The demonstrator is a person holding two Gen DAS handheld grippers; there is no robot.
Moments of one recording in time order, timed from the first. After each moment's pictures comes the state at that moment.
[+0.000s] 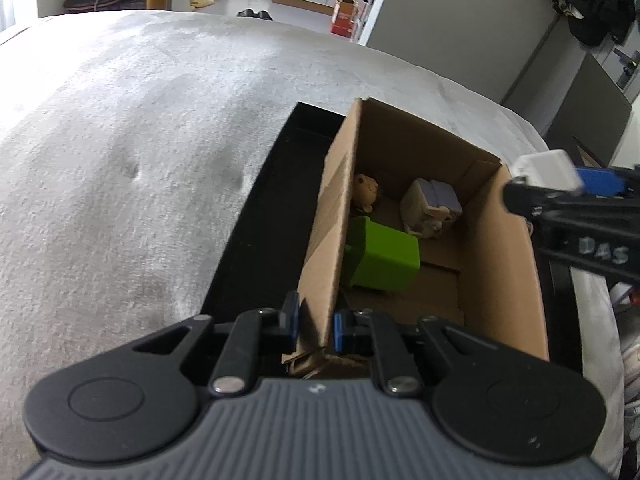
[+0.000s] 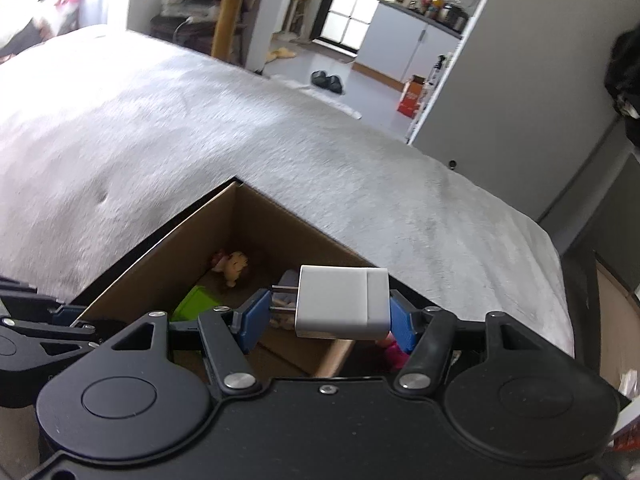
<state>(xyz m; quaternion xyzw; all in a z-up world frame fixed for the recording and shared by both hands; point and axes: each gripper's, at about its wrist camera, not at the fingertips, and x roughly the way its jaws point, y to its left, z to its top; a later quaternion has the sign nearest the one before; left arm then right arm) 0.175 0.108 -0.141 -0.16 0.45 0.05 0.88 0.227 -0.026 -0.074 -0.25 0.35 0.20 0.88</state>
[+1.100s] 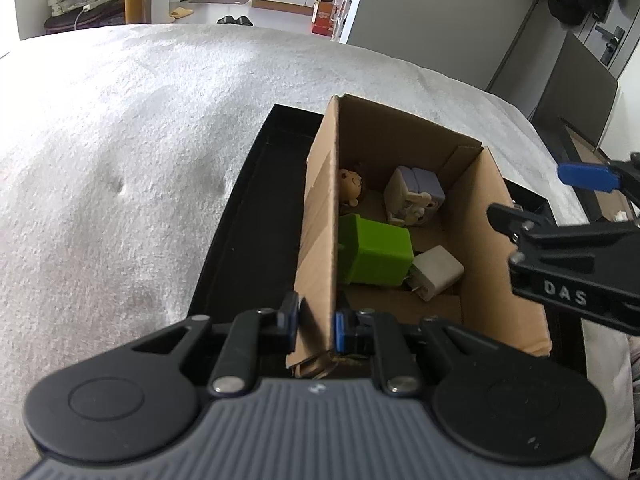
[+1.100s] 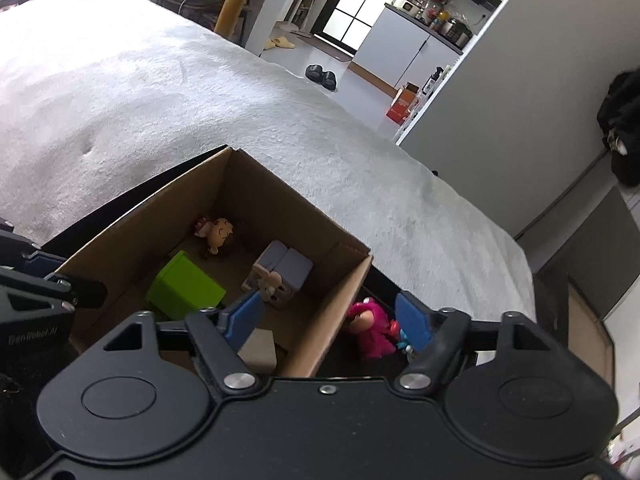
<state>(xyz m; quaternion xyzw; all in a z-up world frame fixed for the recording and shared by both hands) 0.177 0.098 -0.139 -0.13 0.45 0.03 0.88 0.210 -0.031 -0.090 -0.31 0.32 0.17 0.88</state>
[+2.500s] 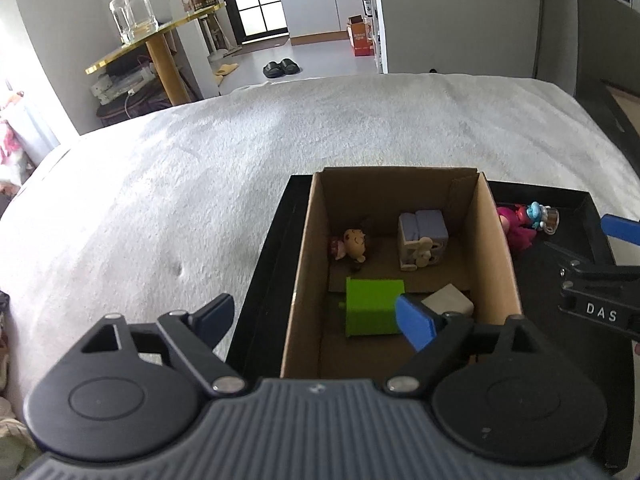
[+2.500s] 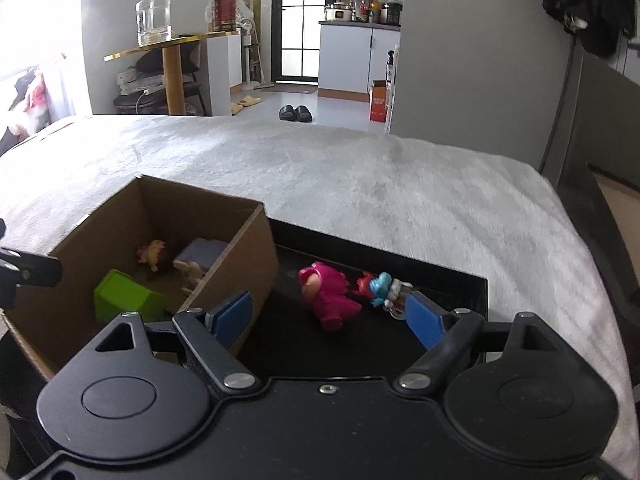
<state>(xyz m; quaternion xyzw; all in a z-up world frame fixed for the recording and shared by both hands) 0.202 0.010 -0.085 0.04 0.43 0.15 0.89 0.246 -0.168 -0.122 -0.08 0.32 0.19 0.92</state>
